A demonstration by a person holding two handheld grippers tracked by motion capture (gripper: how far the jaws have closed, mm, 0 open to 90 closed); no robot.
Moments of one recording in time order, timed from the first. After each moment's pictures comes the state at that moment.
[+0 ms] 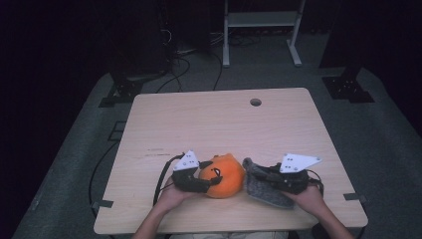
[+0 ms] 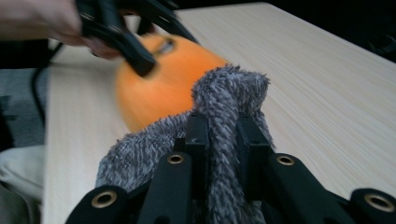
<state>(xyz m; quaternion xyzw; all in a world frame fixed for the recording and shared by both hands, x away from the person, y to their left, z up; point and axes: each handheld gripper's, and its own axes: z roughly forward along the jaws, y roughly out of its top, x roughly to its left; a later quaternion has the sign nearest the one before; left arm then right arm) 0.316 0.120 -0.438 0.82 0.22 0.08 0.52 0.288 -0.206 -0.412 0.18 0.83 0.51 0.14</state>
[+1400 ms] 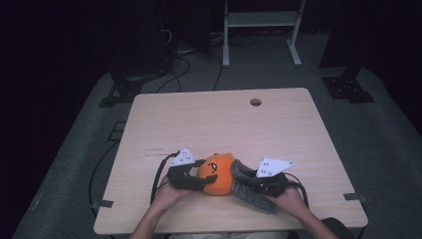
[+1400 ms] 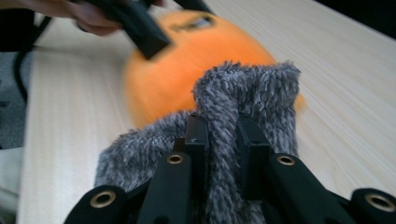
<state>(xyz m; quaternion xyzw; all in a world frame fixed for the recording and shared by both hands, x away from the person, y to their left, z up) 0.320 0.128 -0.430 0.83 0.26 0.09 0.49 0.291 -0.161 -0.431 0.17 0.85 0.48 0.14</state>
